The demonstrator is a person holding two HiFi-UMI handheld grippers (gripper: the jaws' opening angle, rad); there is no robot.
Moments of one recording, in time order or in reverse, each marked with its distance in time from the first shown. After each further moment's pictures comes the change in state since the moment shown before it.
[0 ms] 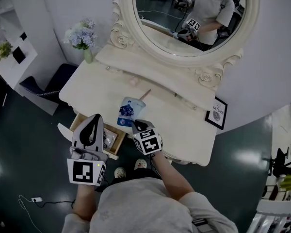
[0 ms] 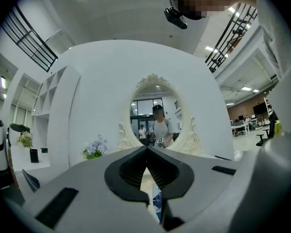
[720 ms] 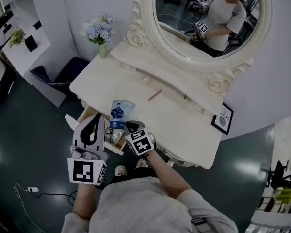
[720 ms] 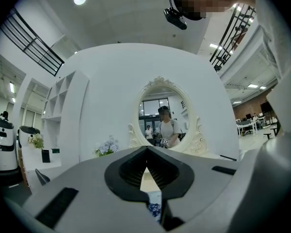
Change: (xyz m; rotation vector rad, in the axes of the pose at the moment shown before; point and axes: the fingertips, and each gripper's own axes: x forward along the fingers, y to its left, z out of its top) left arm -0.041 0.030 0.004 -0.001 -0.002 0.083; right arm 0.030 0.091 0.003 -0.142 0.031 0.159
